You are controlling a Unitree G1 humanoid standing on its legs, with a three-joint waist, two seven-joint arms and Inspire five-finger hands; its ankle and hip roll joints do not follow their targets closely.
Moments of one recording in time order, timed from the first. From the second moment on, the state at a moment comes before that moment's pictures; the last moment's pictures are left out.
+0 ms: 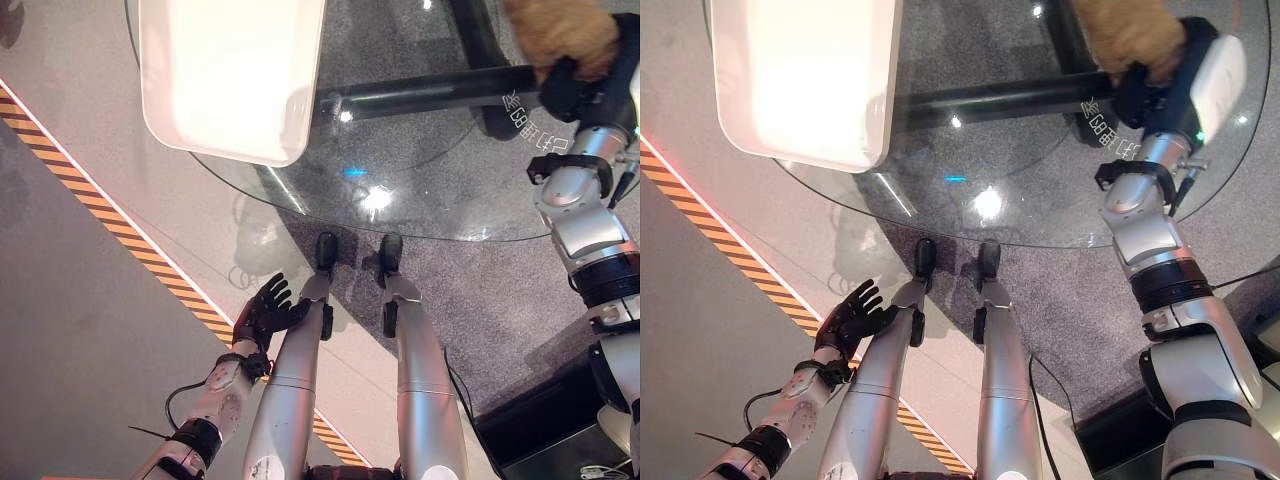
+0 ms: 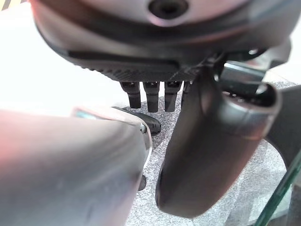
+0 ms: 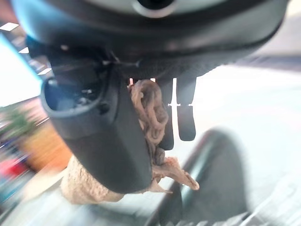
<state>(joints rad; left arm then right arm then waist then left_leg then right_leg) -0.24 0.35 -0.46 0.73 -0.89 -0.33 -0.03 -0.98 -0.79 0.42 0.46 0.03 0.13 -0.66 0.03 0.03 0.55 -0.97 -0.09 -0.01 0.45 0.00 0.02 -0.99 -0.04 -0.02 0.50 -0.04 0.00</state>
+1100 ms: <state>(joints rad) -0.23 0.35 -0.42 0.74 -0.88 -0.33 -0.05 -0.82 -0.81 0.65 0.26 0.05 0.03 0.22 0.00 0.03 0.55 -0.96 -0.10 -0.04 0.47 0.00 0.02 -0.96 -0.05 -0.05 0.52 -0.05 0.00</state>
